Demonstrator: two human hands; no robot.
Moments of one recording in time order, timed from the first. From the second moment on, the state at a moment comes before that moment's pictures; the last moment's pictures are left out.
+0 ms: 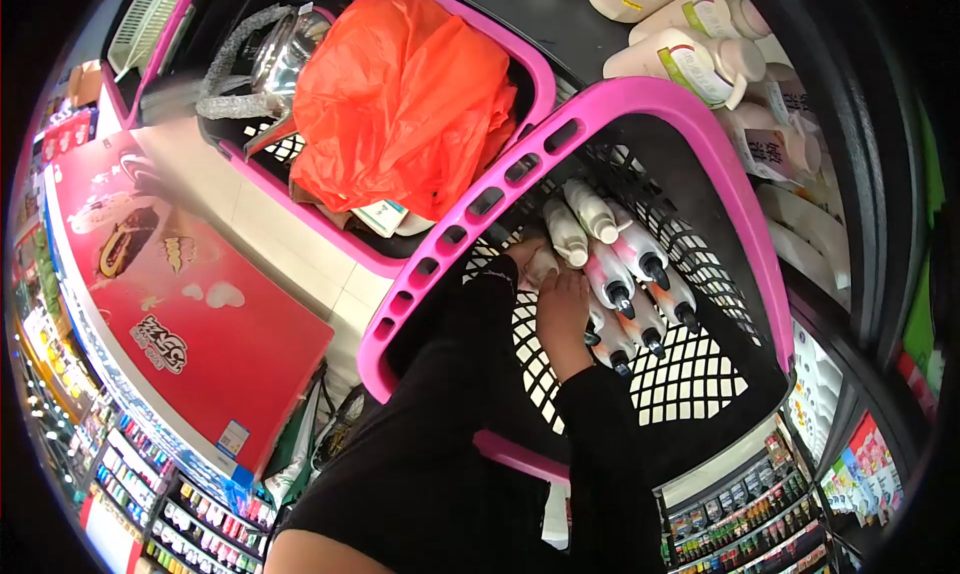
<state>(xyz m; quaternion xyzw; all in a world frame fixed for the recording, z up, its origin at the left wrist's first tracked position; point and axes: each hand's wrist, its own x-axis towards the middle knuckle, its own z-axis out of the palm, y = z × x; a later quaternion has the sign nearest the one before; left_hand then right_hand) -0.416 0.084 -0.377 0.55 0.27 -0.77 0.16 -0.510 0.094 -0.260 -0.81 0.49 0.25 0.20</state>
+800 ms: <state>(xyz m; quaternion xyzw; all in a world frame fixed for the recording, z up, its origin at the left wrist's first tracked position) -0.412 0.155 -0.494 0.55 -0.59 -0.53 0.24 -0.536 0.119 -0.136 -0.69 0.52 -0.11 0.49</state>
